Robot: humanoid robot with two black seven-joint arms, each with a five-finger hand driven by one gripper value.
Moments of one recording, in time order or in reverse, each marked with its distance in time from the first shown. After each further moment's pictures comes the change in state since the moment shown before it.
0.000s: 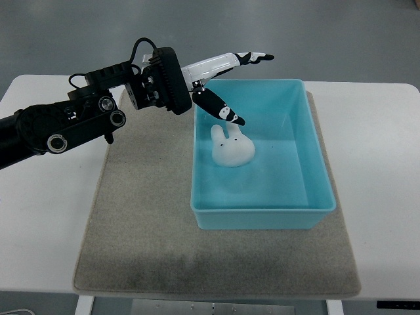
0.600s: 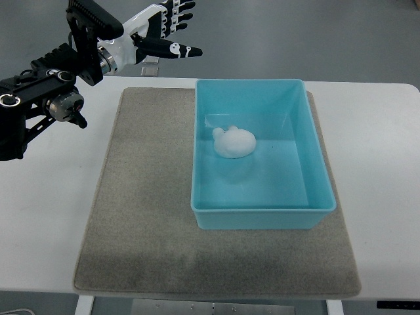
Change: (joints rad) left arm -0.002 0.072 -0.002 0.220 -0.708 -0.162 0.009; right arm 0.000 0.000 0.000 0.000 0.000 0.000 0.000
